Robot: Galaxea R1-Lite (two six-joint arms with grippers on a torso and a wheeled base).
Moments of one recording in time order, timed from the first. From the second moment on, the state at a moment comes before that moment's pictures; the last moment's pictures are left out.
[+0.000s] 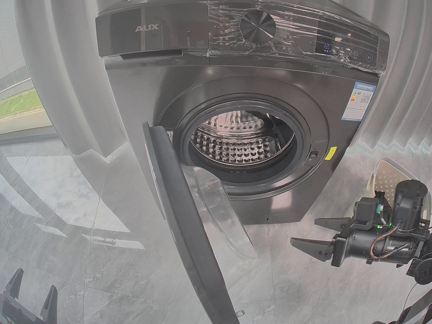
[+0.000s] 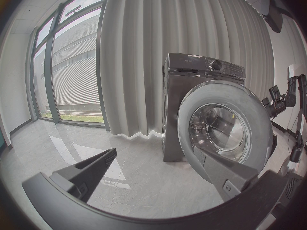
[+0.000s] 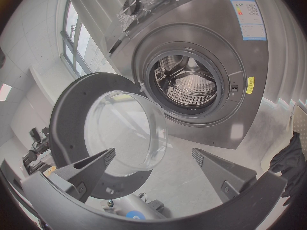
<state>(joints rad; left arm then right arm) 0.00 0.02 -0.02 0.00 0.00 0.00 0.54 1.50 -0.30 -0.87 0.25 0.21</state>
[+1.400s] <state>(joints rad) 0.00 0.02 -0.02 0.00 0.00 0.00 0.76 2.01 -0.54 -1.15 -0.01 0.38</state>
